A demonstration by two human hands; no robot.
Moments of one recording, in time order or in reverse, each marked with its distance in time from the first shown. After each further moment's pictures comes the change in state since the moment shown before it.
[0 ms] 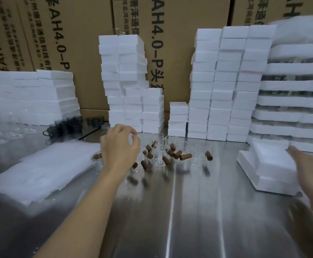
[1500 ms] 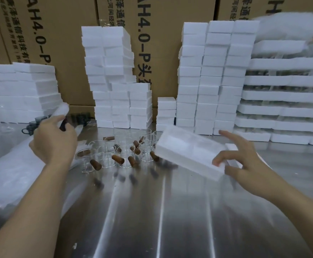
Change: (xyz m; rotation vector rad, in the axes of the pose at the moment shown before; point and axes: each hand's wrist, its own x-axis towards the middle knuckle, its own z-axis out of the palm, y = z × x) left_hand 0.030 -0.062 -0.059 -0.015 0.237 -0.427; right_hand -0.098 -0.046 0.039 -0.426 -0.515 -0.811
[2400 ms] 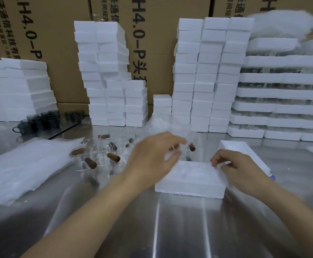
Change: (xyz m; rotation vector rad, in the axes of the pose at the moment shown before) left_hand -0.154 0.104 0.026 -0.374 -0.667 0.903; right_hand -0.001 0.022 0.019 0.079 0.012 0.198
